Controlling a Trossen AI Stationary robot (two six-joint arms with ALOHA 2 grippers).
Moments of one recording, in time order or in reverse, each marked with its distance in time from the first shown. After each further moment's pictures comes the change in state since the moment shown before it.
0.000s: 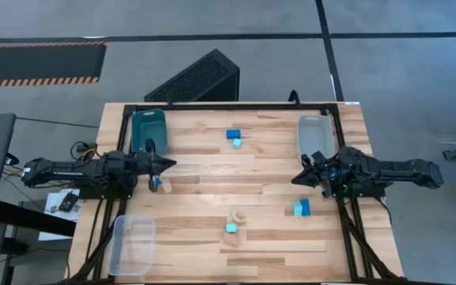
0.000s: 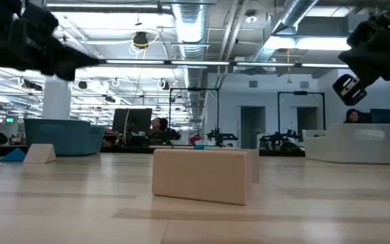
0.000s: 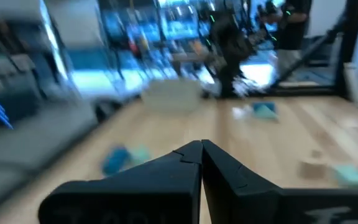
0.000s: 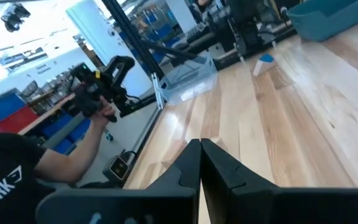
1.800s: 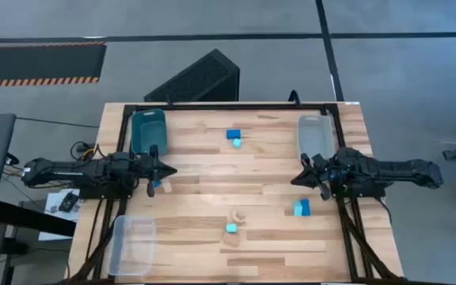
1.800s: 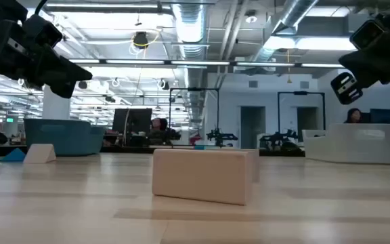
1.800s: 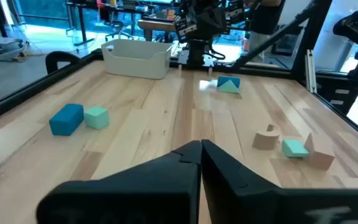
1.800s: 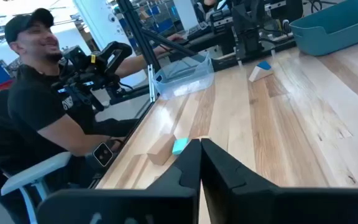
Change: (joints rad) left arm 0.000 -0.001 0.000 -0.167 0.147 -0.216; right arm 0.000 0.000 -0.016 -0.026 0.002 -0.160
